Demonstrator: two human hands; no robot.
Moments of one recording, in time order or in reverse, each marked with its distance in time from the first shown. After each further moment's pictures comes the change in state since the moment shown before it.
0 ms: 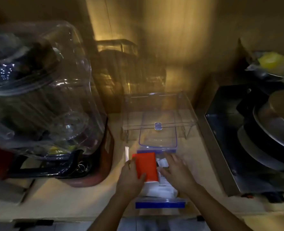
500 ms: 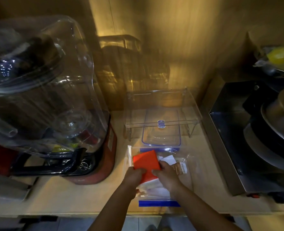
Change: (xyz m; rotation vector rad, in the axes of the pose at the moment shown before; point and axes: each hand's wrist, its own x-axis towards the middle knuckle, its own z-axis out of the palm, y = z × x) left_hand 0.003 0.015 -0.008 -0.849 -0.188 -0.578; right_hand 0.007 -0.033 0.034 0.859 -0.169 0.454
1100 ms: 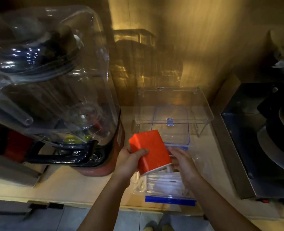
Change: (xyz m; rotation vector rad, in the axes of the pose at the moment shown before) left_hand -0.041 0.036 -0.036 -0.151 0.092 0.340; right_hand -0.009 -0.030 -0.023 0.292 0.051 -0.119
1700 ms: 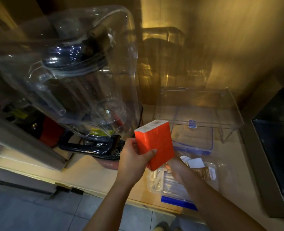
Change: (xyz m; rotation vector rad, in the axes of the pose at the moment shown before) left_hand -0.022 0.008 -0.032 0.236 0.216 0.344; right_hand 0.030 0.013 0.075 -0.183 -0.218 0.145
